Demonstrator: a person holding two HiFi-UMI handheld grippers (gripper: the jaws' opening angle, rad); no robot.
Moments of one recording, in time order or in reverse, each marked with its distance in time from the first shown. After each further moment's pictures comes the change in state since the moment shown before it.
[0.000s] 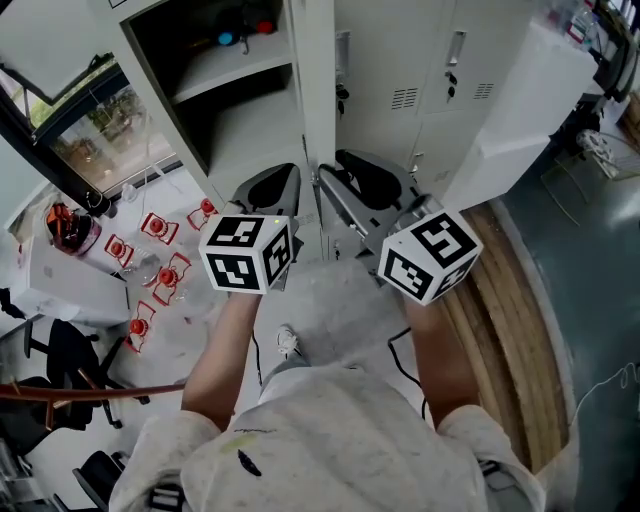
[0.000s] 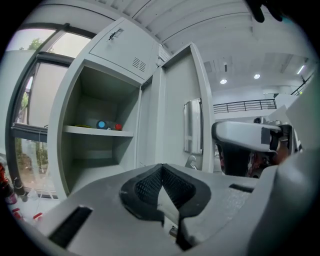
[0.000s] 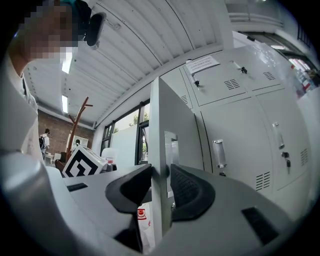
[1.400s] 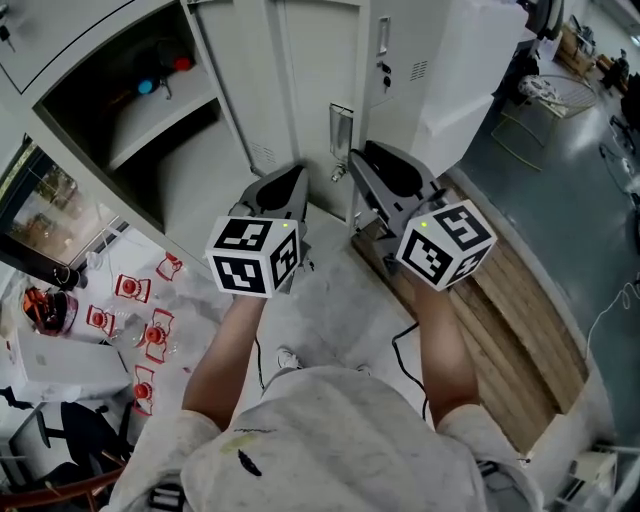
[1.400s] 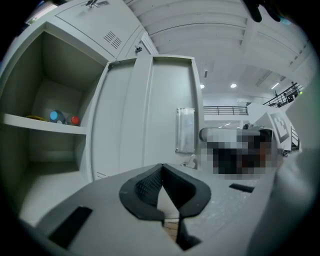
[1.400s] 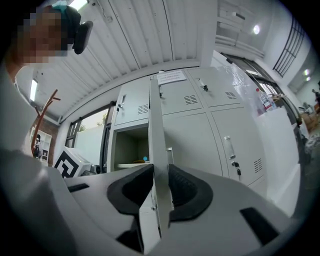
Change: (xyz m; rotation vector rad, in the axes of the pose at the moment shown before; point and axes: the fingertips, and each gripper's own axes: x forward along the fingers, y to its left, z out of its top) left arm 0.084 -0.064 0.011 0.041 0.018 -0.322; right arm -0.057 -0.113 0.008 0.024 -0.044 -0.396
